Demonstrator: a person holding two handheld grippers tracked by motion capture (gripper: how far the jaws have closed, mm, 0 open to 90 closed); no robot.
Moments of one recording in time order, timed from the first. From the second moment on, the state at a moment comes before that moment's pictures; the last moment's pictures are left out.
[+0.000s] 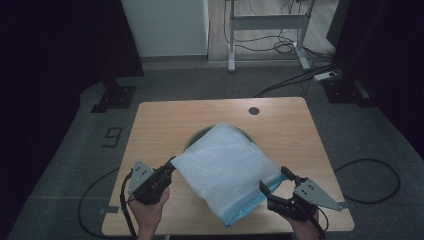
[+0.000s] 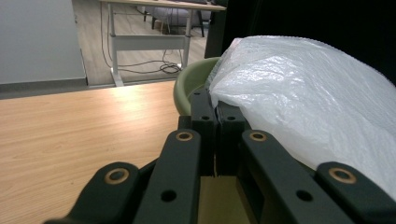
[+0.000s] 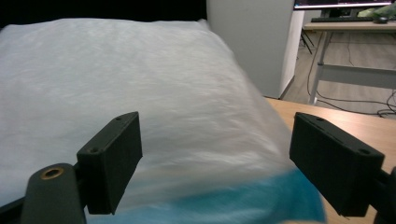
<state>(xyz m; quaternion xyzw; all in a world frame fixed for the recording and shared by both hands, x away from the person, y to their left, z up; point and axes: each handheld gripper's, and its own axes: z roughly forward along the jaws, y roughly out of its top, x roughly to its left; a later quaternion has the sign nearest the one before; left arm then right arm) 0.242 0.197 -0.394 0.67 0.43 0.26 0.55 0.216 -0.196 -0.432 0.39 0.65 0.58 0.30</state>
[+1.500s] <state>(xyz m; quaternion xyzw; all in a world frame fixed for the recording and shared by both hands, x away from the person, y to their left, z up) 0.237 0.226 -0.368 0.72 0.36 0.20 0.55 0.265 -0.212 -0.367 0.39 0.61 0.64 0.26</state>
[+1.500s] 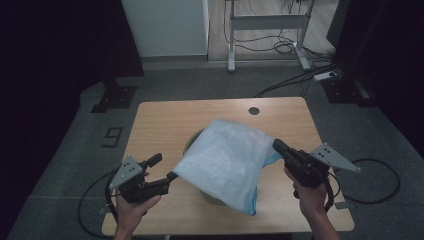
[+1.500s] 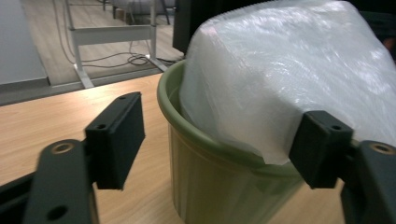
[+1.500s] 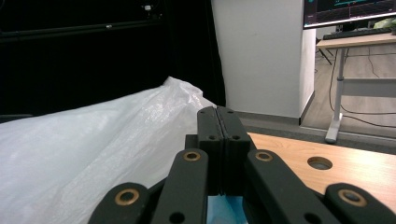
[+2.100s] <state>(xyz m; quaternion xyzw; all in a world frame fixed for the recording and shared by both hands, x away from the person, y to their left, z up) 0.230 0.202 -0.372 0.76 0.29 0.16 0.56 0.272 -0.225 -0.369 0.42 0.60 0.63 0.27</state>
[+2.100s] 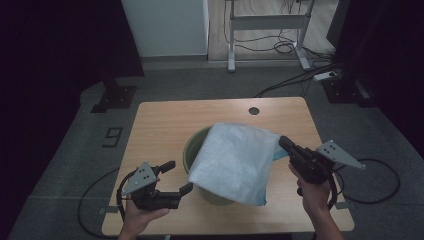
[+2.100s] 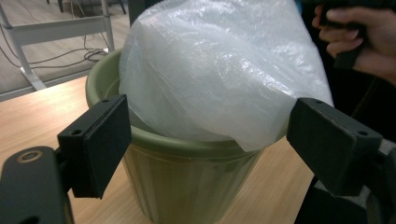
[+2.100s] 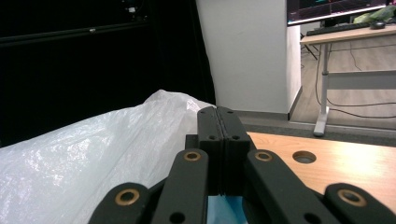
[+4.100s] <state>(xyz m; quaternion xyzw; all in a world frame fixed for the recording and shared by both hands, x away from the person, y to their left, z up) 0.216 0.090 -0.363 0.77 0.32 0.18 0.52 0.246 -0.157 -0.373 0.37 0.64 0.63 0.24</state>
